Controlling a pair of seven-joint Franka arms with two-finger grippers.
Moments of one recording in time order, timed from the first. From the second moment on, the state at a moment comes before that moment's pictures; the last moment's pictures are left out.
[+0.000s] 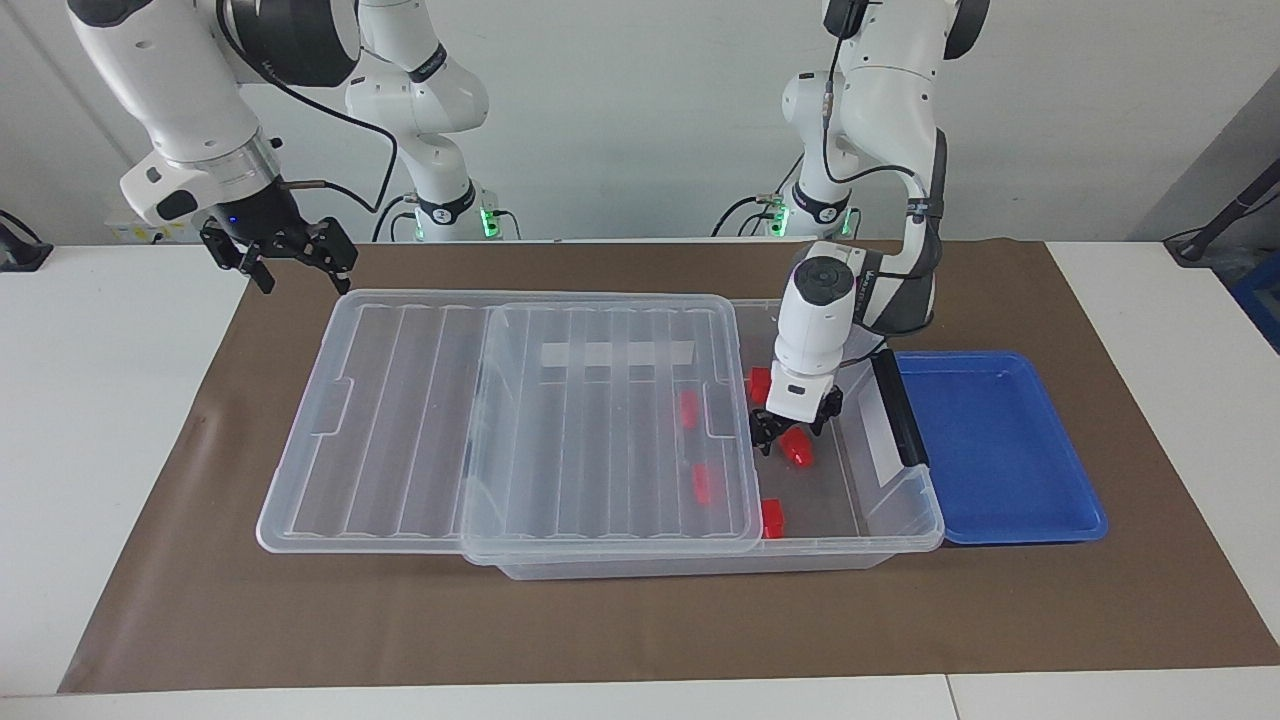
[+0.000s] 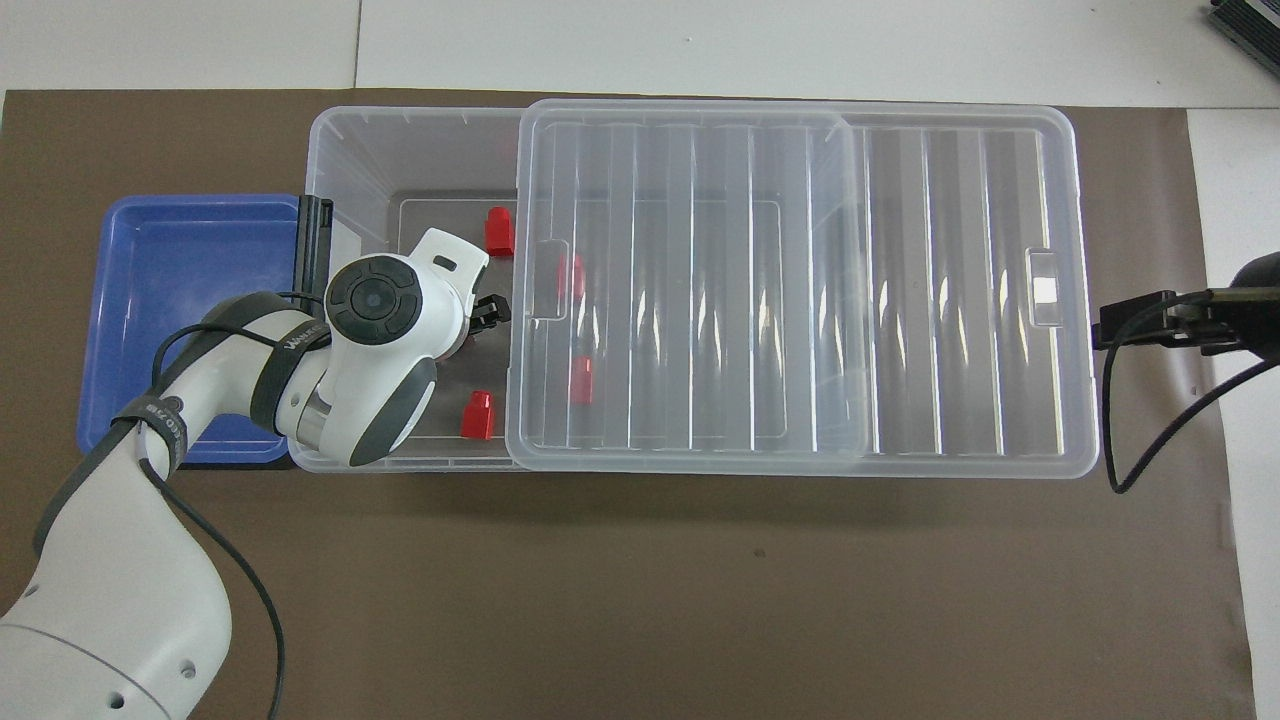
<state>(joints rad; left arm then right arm) -0.27 0.35 -0.14 -1.94 0.23 2.38 -0.84 0.06 -0.05 -0.10 -1.70 0.00 1.66 0.03</state>
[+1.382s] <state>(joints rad) -0.24 0.20 -0.12 -1.77 0.20 2.00 -0.95 0.06 -0.06 -0.10 -1.72 0.00 1.66 0.03</state>
